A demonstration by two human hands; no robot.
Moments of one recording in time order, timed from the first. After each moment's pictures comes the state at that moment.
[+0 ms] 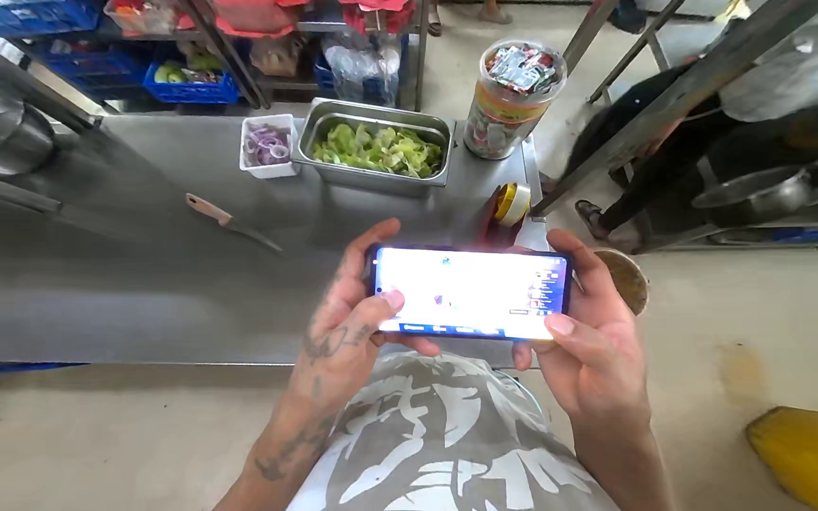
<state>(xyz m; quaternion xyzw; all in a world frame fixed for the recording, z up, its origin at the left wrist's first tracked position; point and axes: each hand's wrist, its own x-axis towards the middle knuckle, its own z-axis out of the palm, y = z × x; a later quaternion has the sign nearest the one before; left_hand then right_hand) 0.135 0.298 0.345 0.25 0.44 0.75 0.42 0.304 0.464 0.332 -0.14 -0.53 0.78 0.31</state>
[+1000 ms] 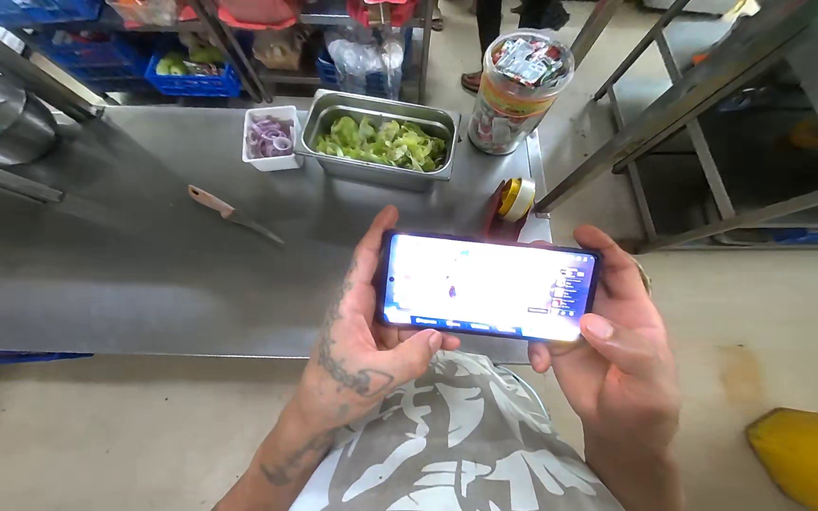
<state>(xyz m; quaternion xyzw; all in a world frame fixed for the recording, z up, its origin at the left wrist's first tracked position) 0.152 0.291 0.353 0.31 0.51 0.71 0.37 0.311 0.461 0.336 -0.11 -0.52 0.78 0.33</state>
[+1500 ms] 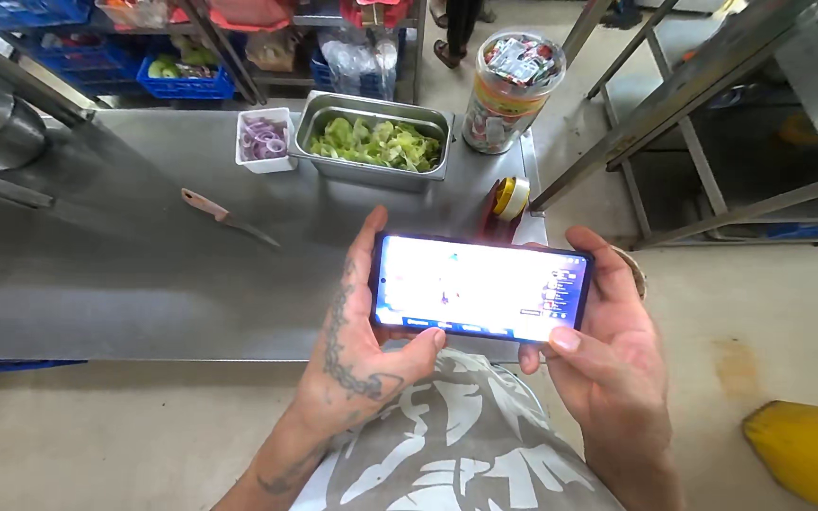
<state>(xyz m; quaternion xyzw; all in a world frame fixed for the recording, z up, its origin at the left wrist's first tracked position) 0.154 0.295 0.355 0.32 0.62 0.65 0.31 0.317 0.451 0.344 -0.17 -0.58 0.74 0.31</state>
